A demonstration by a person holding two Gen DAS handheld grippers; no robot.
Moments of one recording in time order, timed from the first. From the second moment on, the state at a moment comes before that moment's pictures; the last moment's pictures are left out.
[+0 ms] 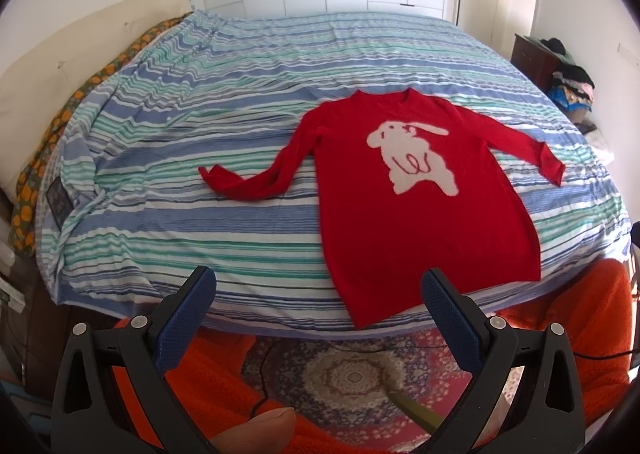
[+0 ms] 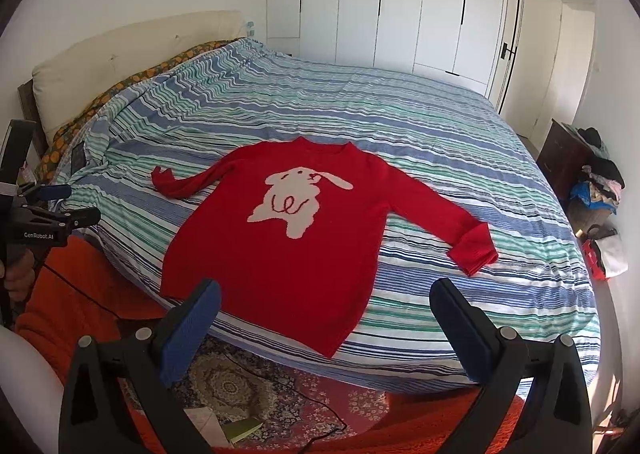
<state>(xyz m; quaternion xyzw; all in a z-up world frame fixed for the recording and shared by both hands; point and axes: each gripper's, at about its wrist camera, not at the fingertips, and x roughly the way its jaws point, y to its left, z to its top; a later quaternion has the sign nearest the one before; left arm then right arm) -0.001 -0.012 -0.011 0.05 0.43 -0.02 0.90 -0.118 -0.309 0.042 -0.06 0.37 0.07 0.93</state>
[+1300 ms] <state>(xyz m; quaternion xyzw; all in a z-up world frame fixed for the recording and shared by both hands) 0.005 -0.021 -0.017 0.05 0.45 -0.03 0.89 -0.092 -0.312 0.033 -0.10 0.44 -0.05 0.89</state>
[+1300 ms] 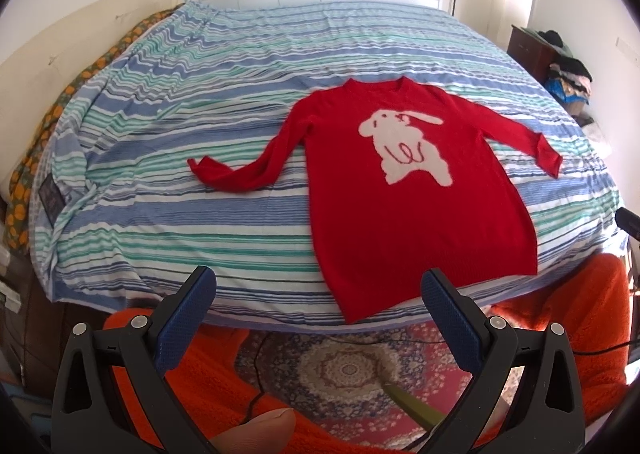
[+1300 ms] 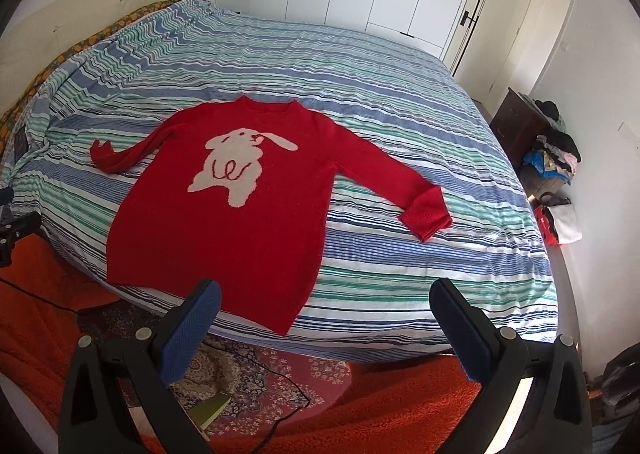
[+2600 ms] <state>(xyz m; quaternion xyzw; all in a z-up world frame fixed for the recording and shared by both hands) 0.003 -0.031 -0.024 0.07 0.46 -0.03 0.88 -0.085 -0.321 0.009 -0.11 0.48 -0.08 0.87</state>
